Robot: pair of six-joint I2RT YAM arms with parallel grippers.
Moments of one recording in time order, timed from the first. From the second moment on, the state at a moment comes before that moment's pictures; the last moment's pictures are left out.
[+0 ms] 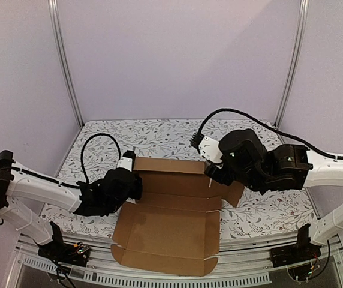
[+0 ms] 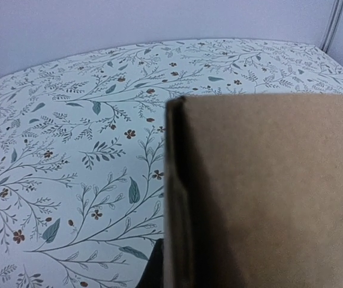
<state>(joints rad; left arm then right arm) -1.05 1.42 0.55 0.29 -0.73 -0.43 1.26 1.33 1.16 -0.47 0.77 -0.28</state>
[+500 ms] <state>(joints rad) -1.05 1.44 0.56 0.22 -0.76 -0.56 0.97 1.34 1.13 -0.53 0.46 0.16</state>
